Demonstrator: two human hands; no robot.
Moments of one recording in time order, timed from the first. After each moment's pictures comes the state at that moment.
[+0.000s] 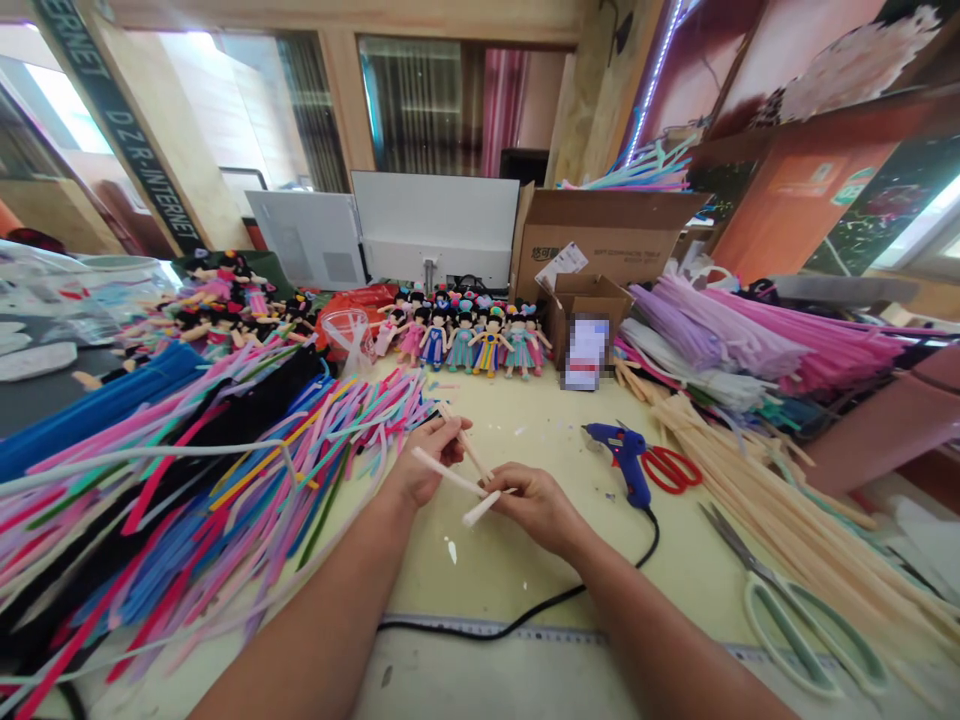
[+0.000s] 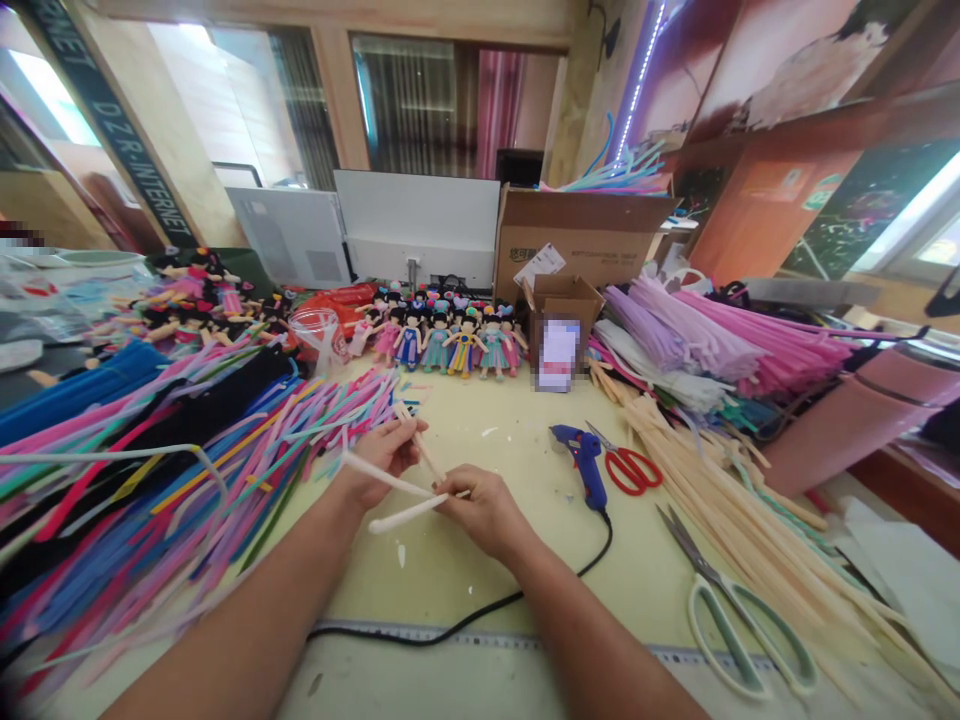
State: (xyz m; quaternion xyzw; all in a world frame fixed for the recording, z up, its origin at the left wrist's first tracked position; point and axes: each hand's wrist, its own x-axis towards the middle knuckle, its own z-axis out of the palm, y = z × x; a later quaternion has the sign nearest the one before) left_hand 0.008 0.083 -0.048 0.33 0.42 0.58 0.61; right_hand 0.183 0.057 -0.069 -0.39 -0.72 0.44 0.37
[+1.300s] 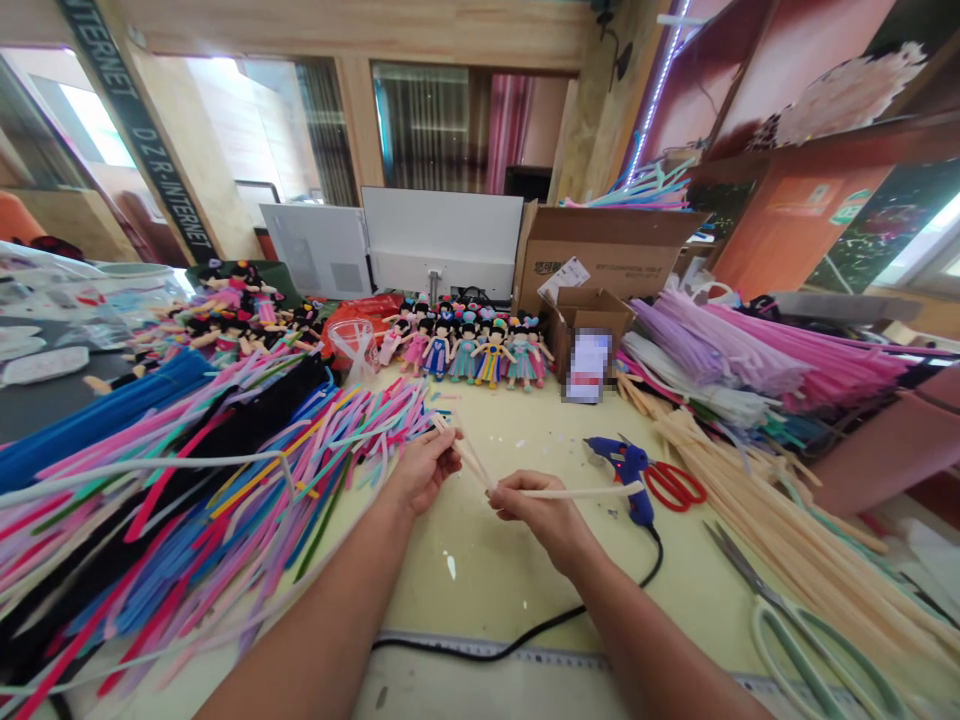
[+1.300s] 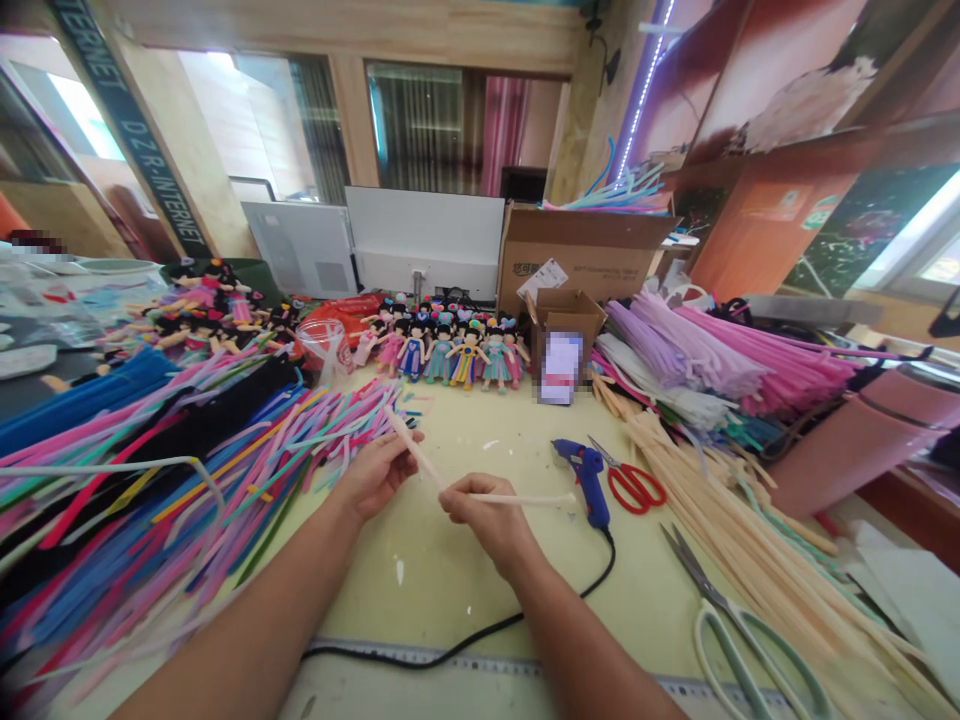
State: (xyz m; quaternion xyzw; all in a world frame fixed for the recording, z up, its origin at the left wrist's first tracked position) left_hand 0.003 0.089 -0.052 0.26 0.44 0.59 0.62; right_hand 0.178 0.051 -0.056 -0.47 -0.54 0.57 0.41
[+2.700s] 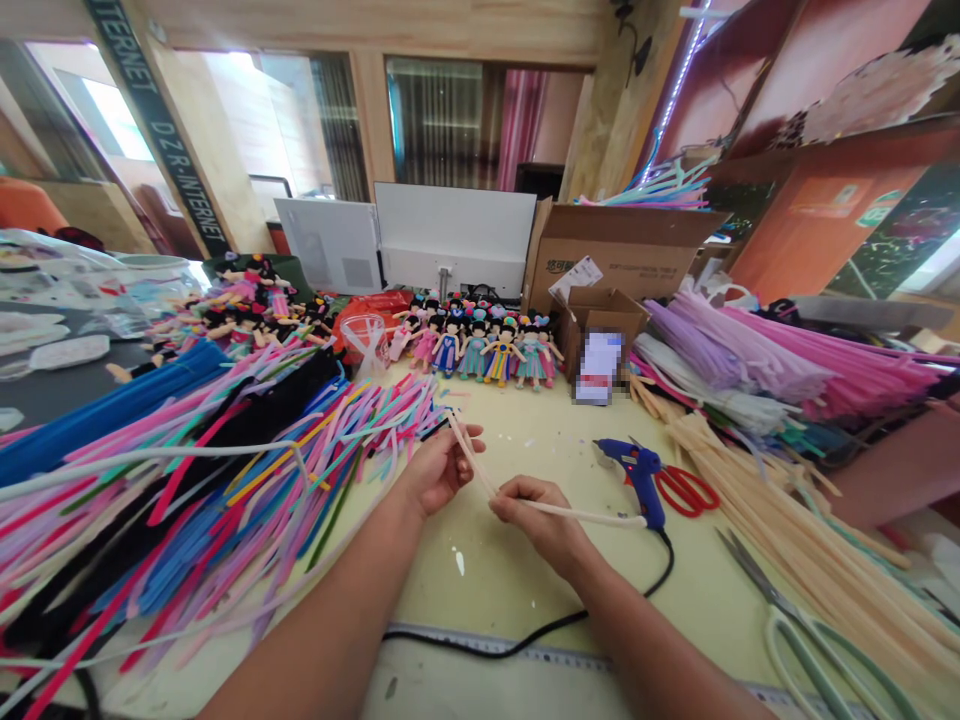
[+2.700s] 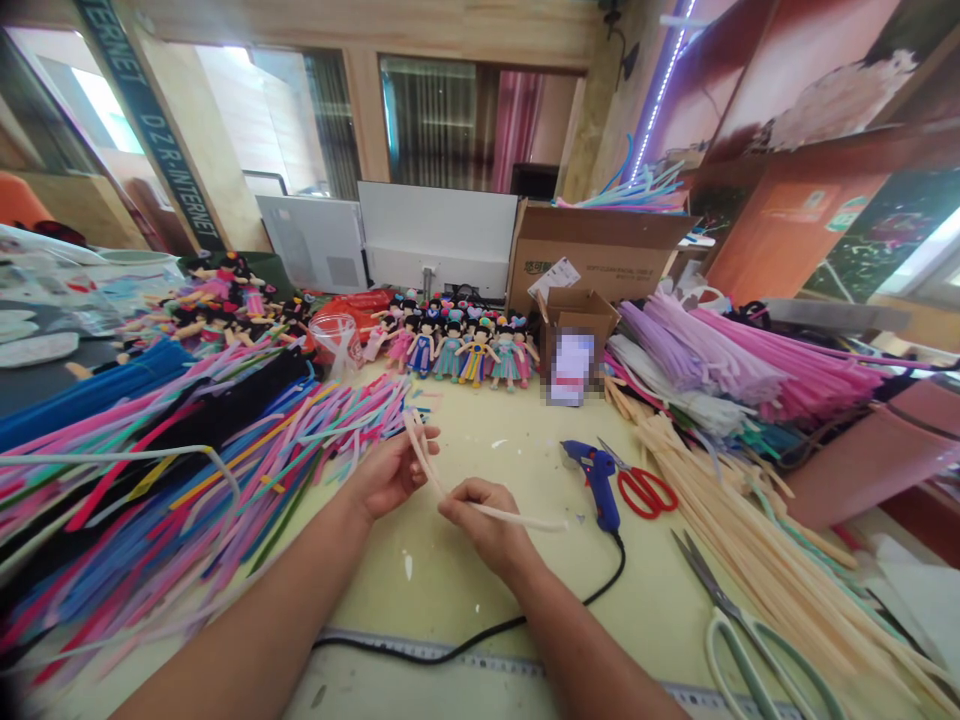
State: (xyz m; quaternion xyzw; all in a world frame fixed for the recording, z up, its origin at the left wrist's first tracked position) left_hand 0.008 0.080 -0.037 0.22 0.42 0.54 0.69; right_hand 0.172 0.052 -0.070 -0.47 -0.62 0.50 0.38
